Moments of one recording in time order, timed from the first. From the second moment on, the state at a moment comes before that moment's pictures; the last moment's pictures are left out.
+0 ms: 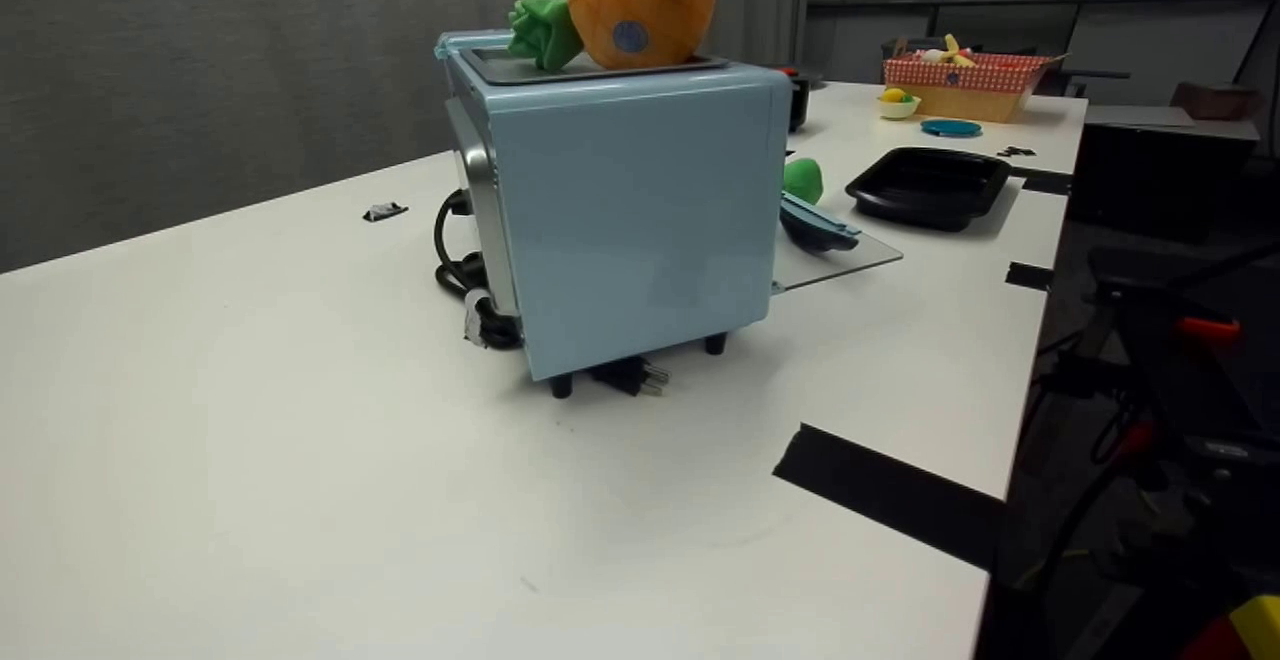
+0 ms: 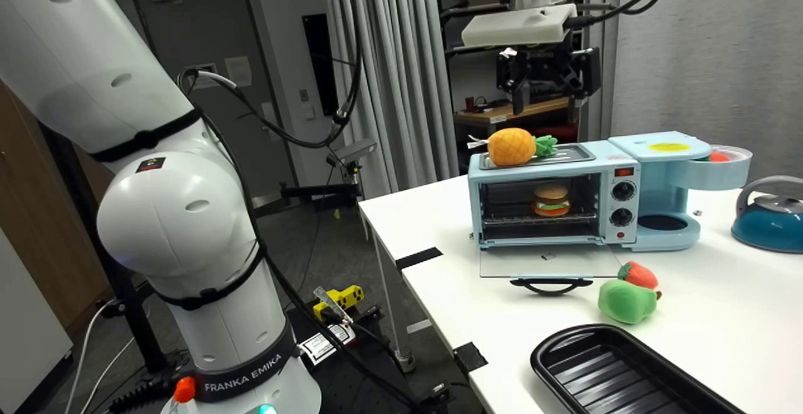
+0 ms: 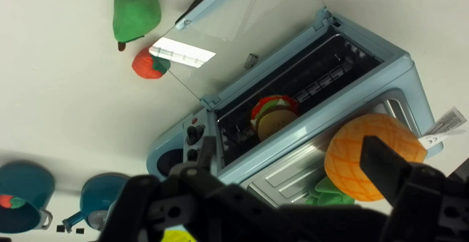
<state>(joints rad) -0.06 -0.30 -0.12 -2.31 0.24 2.22 -0.50</state>
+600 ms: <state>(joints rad) -0.06 -0.25 -0.16 -2.44 0.17 2.23 -0.50</state>
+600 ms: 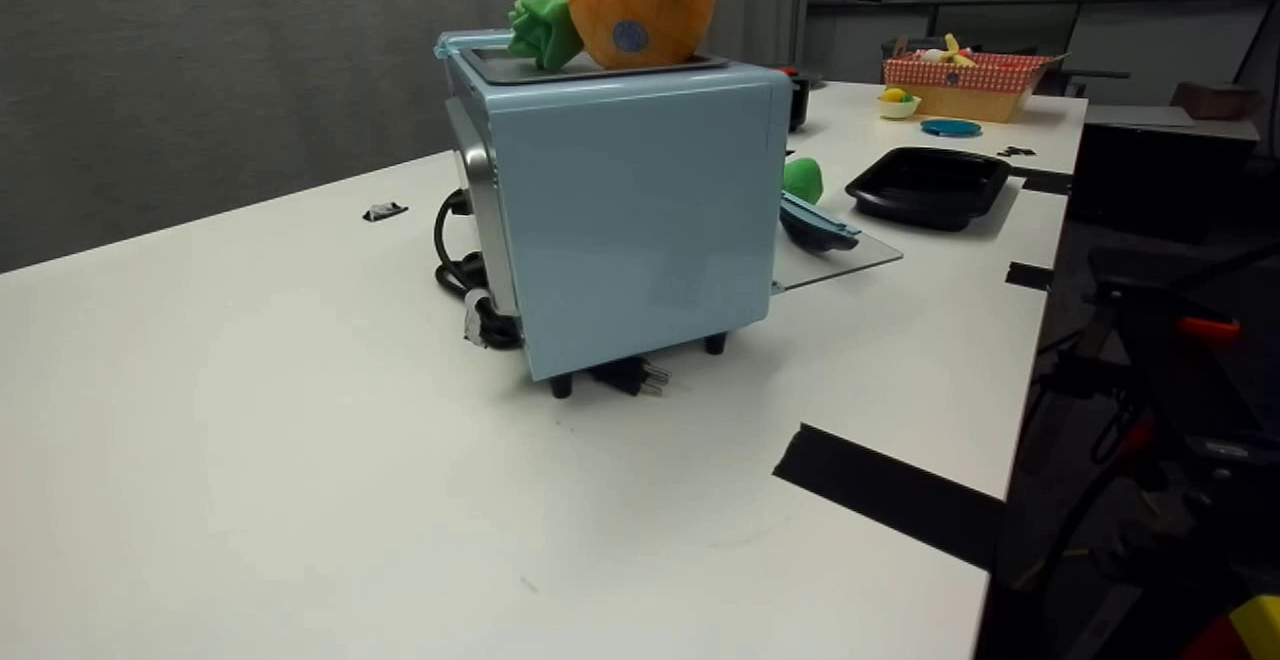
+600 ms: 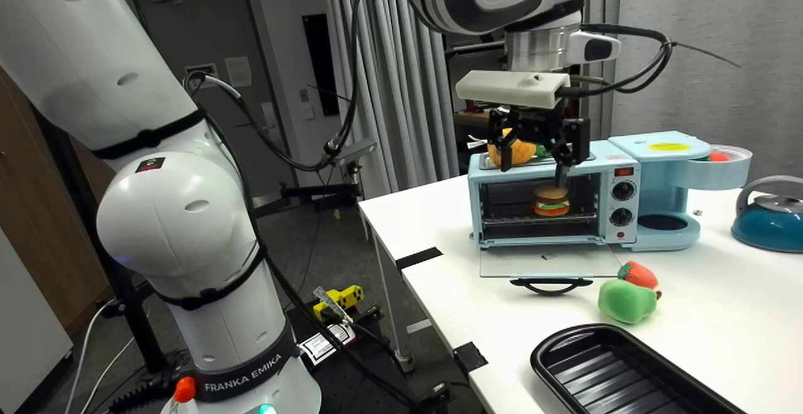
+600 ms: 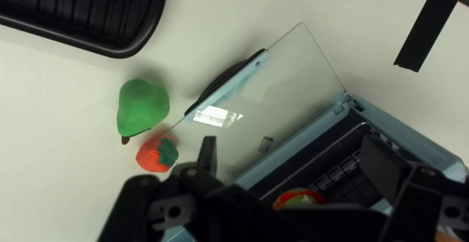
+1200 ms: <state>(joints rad) -0.06 -0.12 -0.18 -2.50 0.16 2.38 -0.58</state>
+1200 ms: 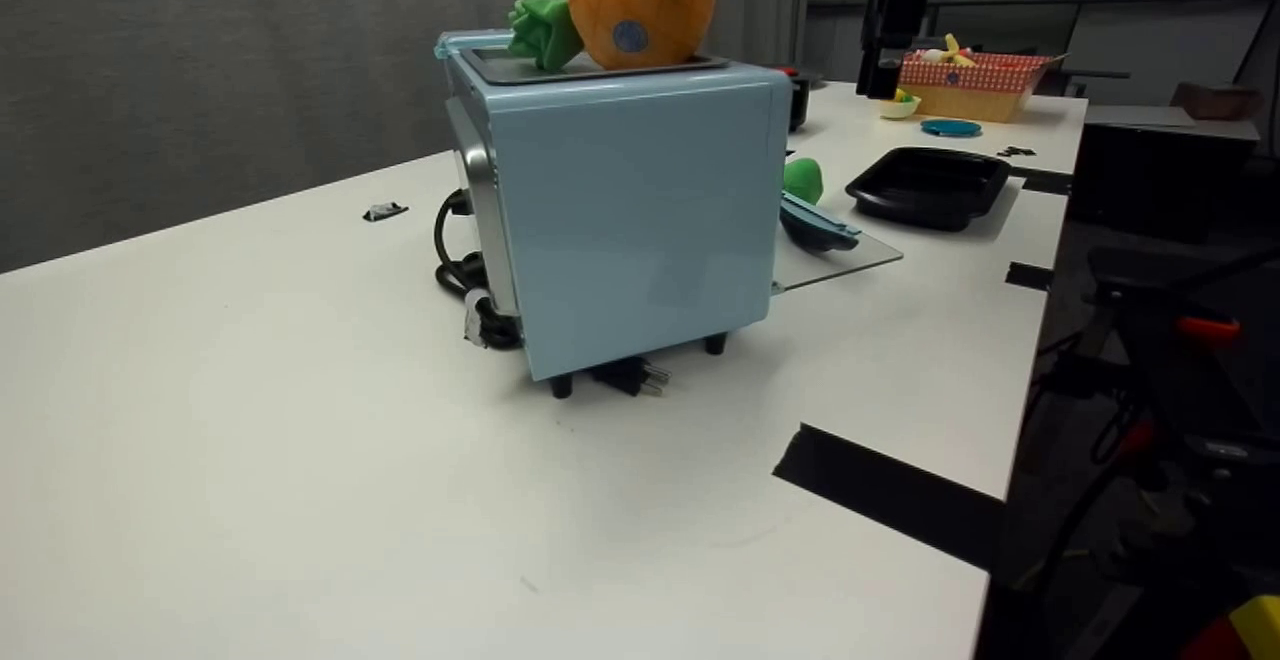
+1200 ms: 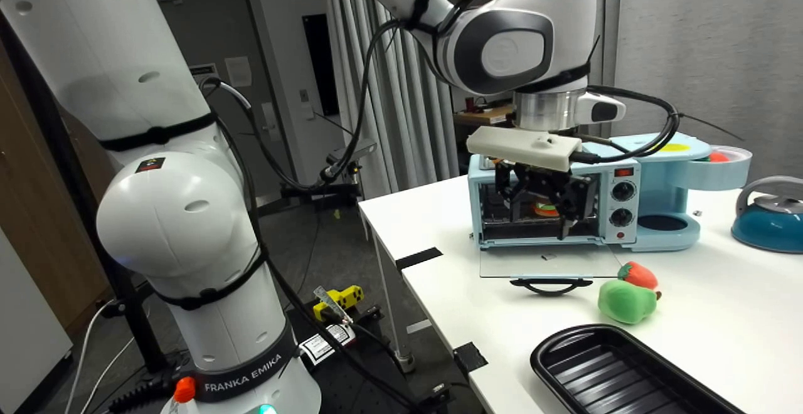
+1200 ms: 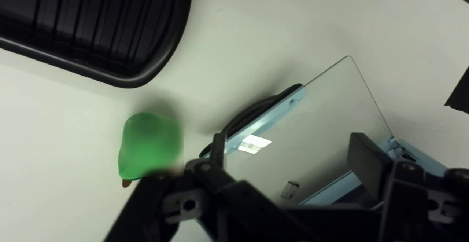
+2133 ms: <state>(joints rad) -0.08 0.13 -0.14 -2.54 0.27 2.66 -0.68</state>
